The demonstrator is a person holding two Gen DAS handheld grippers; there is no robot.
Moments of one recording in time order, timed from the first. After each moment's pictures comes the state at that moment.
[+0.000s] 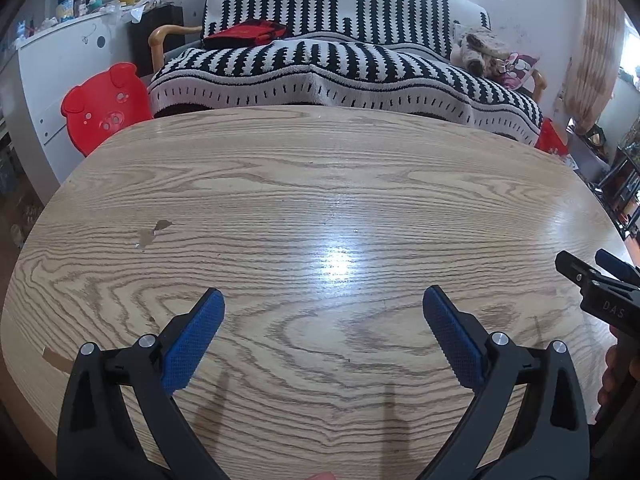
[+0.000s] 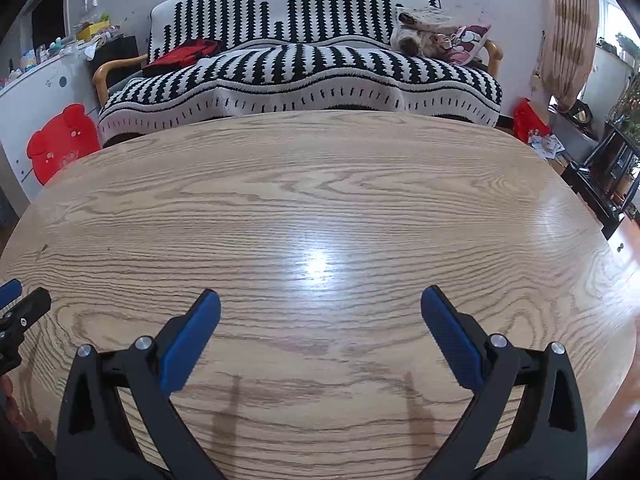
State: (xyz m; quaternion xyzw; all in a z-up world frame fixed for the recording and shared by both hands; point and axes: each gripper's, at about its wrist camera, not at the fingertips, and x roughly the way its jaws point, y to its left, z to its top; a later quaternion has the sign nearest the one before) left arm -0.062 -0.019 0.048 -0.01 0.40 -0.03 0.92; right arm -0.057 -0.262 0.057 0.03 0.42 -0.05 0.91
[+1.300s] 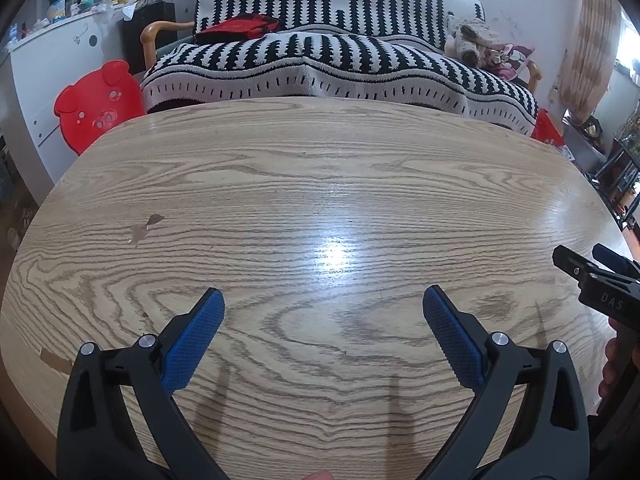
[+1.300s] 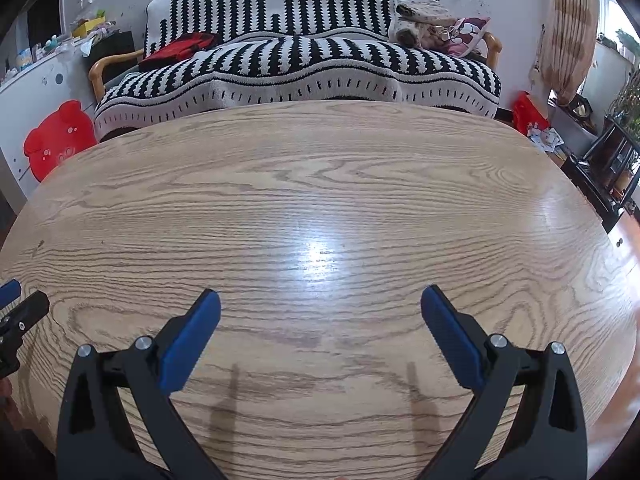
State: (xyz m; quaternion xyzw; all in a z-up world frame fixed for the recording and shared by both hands) left arm -0.059 -0.024 0.043 0.00 0.41 -0.04 0.91; right arm -0.059 -0.265 0.051 0.03 0.43 -0.05 0.90
